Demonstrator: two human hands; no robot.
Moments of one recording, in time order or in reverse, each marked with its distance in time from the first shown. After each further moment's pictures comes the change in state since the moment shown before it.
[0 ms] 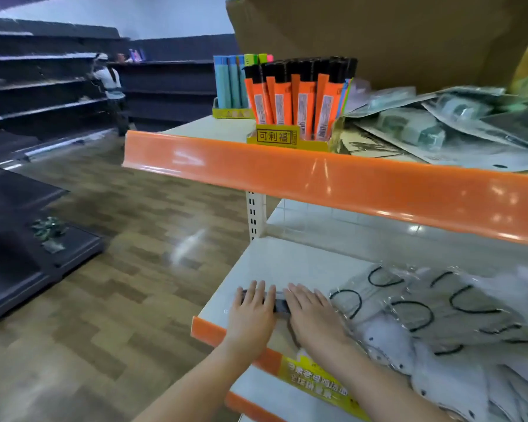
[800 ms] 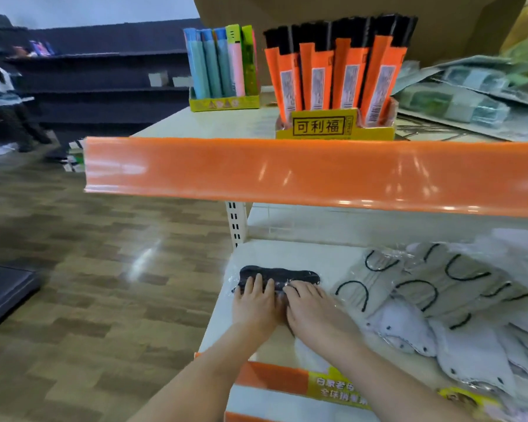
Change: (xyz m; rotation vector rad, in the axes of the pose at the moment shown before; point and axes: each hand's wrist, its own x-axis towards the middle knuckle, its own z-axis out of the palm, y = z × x) left_hand 0.064 -0.028 0.004 -0.184 -0.237 -0.031; right_hand 0.035 -0.023 -0.010 0.070 -0.055 0.298
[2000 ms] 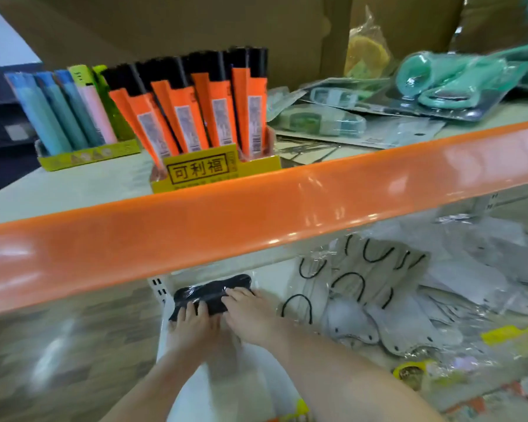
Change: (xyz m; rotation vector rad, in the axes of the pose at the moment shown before) left_hand 0.078 -0.022 -0.011 0.082 -0.013 0.088; right_hand 0.077 0.014 0.010 0.115 -0.013 0.158
